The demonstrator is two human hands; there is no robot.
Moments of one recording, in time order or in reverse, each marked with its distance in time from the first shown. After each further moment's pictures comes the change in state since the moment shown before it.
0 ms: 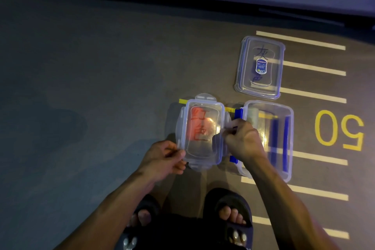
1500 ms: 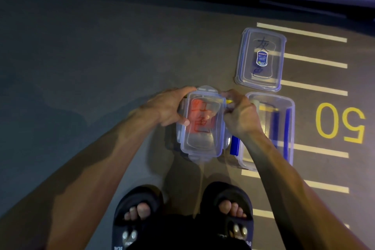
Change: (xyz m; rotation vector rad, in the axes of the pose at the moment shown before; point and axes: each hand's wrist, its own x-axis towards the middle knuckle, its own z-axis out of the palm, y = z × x) left_hand 0.049 0.107 -0.018 0.997 -0.119 0.349; right_hand 0.028 -0.012 0.002 -0.155 0.045 -0.195
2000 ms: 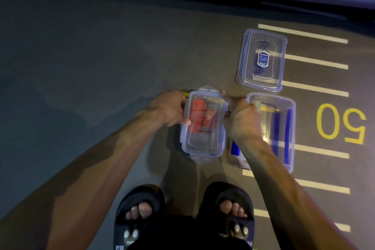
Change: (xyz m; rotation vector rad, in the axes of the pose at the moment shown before) left_hand 0.000 0.006 0.006 -0.081 0.005 -0.180; right_hand -0.017 -0.017 -0.005 -0.186 0.046 0.104
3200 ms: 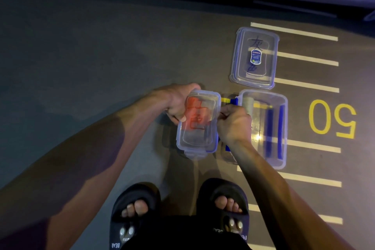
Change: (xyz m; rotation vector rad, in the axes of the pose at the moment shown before) left_hand 0.019 0.029 -0.004 -0.067 -0.252 0.025; right_hand -0.010 0.017 0.025 0.398 0.103 0.051
